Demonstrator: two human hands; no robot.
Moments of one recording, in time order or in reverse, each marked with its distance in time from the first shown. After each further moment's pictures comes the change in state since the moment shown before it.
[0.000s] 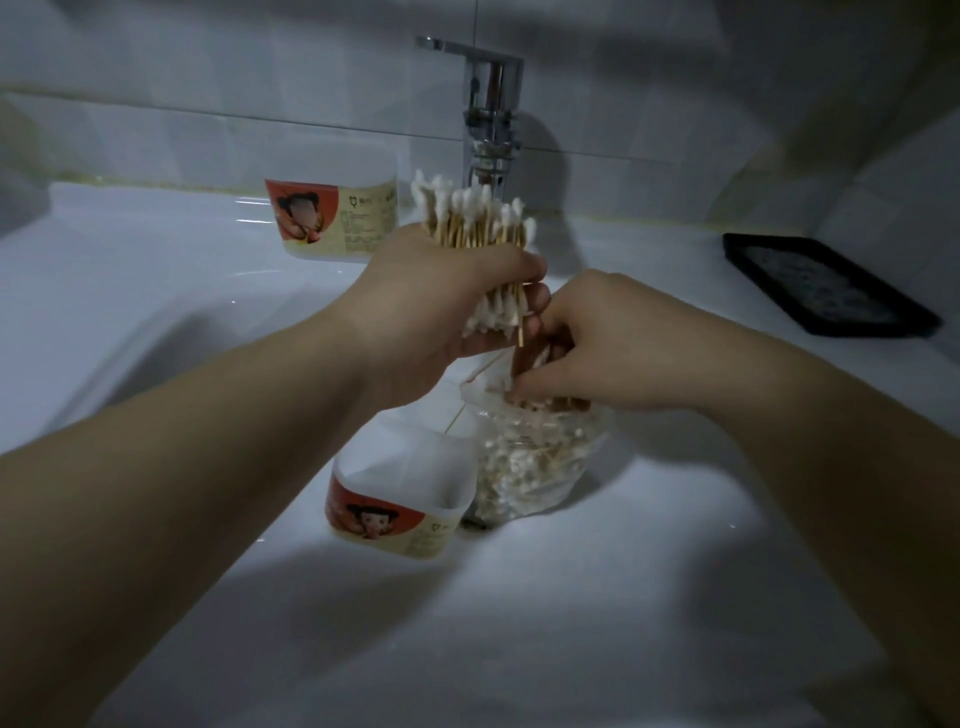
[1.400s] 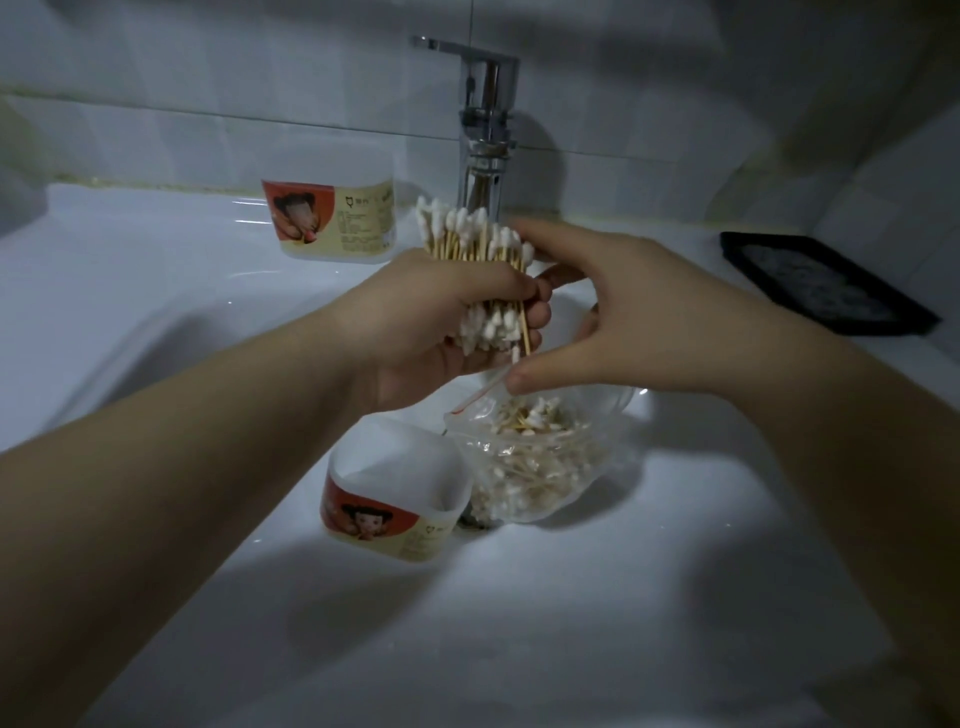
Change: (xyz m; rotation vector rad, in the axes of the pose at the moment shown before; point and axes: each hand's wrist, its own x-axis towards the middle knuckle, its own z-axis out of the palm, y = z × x) left_hand 0.001 -0.003 -0.007 -0.002 -0.204 -0.133; right_hand -0.005 0.012 -0.014 0.141 0.102 -0.245
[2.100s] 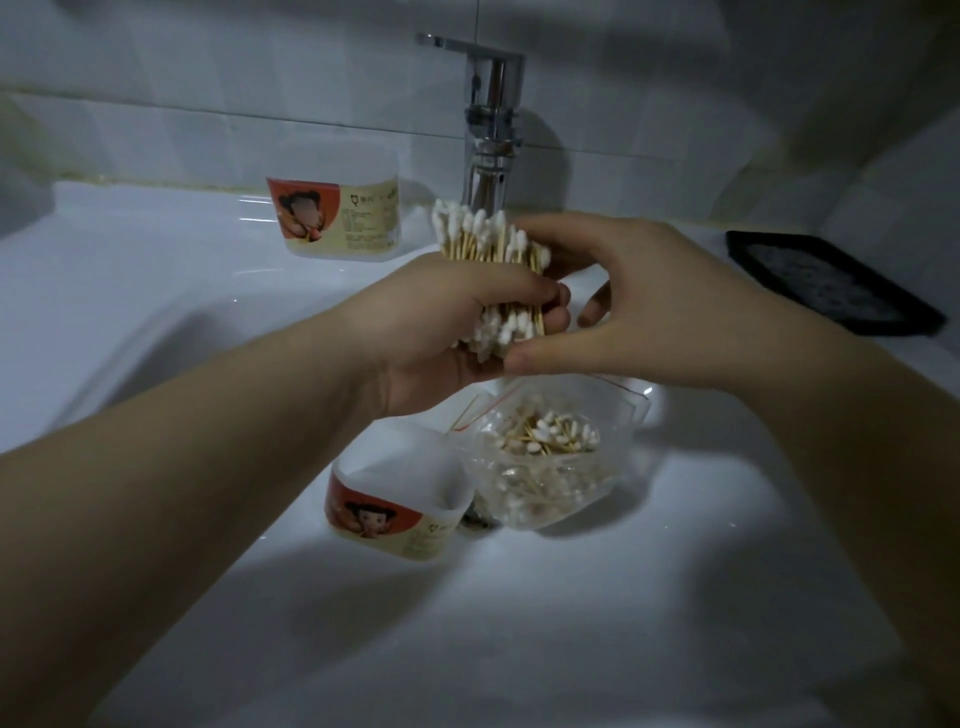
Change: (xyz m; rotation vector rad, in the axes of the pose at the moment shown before) left_hand -0.004 0.002 0.007 -0.069 -0.055 -0.060; right_hand 0.001 -0.003 -0.005 -0.046 0.067 -0.024
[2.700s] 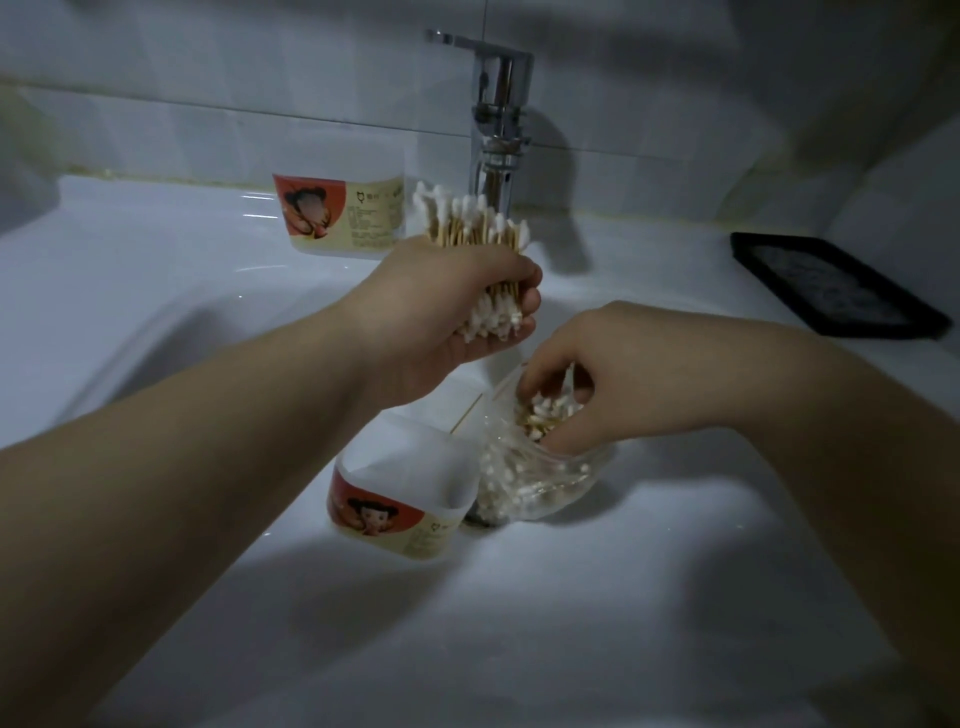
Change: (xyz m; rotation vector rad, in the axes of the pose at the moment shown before) left_hand 0.008 -0.002 -0.005 -0.024 0.267 0.102; right_hand -0.005 -0.002 0.015 -0.293 -0.455 0.159
